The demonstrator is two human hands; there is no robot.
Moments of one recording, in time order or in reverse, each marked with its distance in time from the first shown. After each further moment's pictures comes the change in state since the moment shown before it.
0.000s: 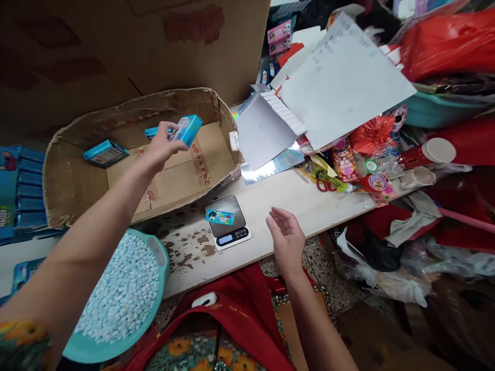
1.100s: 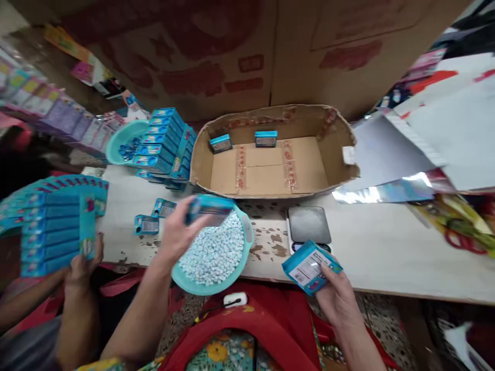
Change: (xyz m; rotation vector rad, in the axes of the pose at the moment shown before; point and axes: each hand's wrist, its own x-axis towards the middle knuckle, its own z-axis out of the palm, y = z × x) left_hand -0.344 -0.084 -0.163 0.142 0.391 -0.096; right_hand -0.142 0.041 0.065 0.368 -0.316 0.540
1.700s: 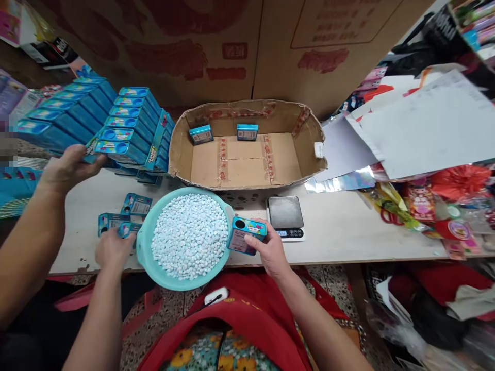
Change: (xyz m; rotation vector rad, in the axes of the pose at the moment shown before) left_hand -0.042 -0.187 -0.051 0.576 0.019 -0.774; right_hand -0.023 0.004 0.111 -0.284 -0.336 -0.172
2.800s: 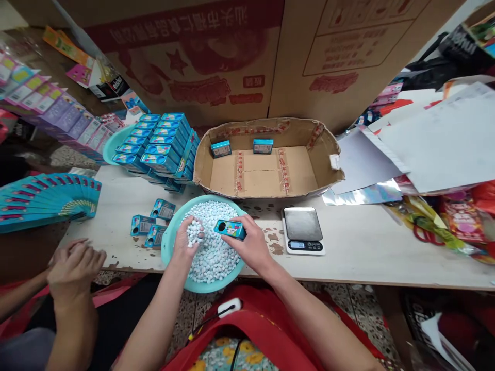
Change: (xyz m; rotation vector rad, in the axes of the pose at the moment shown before) left_hand -0.086 0.105 0.011 -1.513 -0.520 -0.149; right_hand 0.002 -0.025 0.080 -0.662 -0.209 -0.465
